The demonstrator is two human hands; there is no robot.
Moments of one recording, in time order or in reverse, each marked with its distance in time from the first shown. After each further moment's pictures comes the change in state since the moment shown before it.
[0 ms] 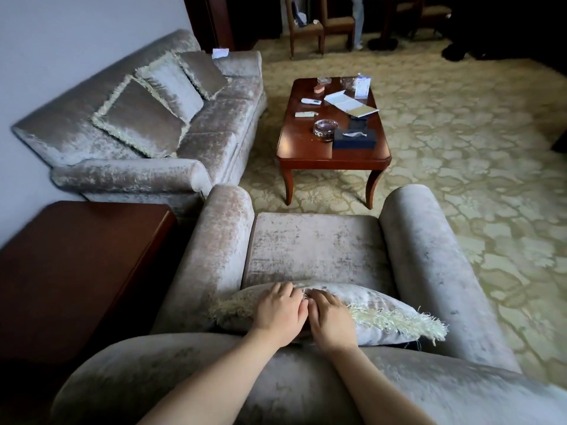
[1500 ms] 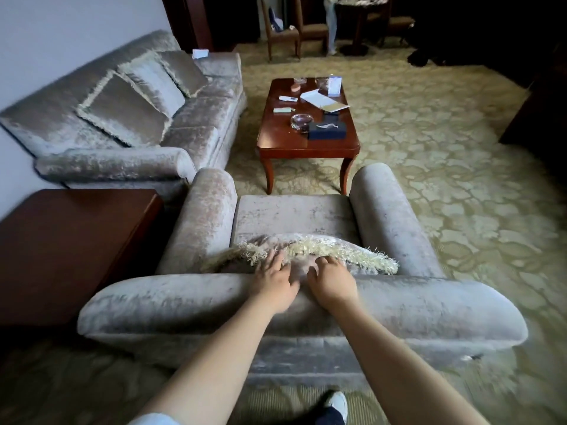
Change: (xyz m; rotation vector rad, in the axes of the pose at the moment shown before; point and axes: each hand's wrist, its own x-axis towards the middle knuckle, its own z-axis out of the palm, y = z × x) left_hand -0.085 0.052 0.010 -0.087 -0.291 -0.099; right_hand -0.099 0.006 -0.055 -0.248 -0.056 0.129
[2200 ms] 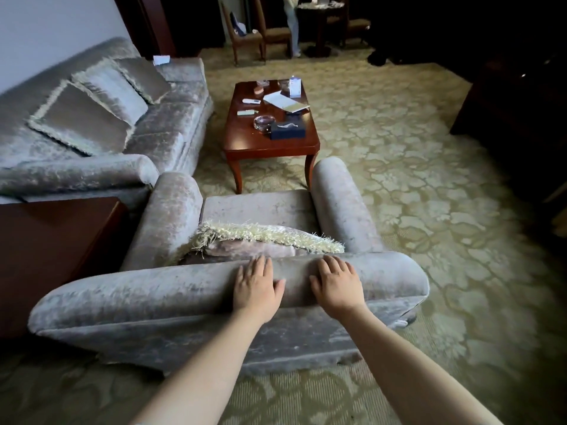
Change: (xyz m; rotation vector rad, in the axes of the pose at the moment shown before) left_hand -0.059 0.106 0.016 0.109 0.165 -0.017; right_hand -0.091 0.113 -0.060 -0.199 0.175 -0.114
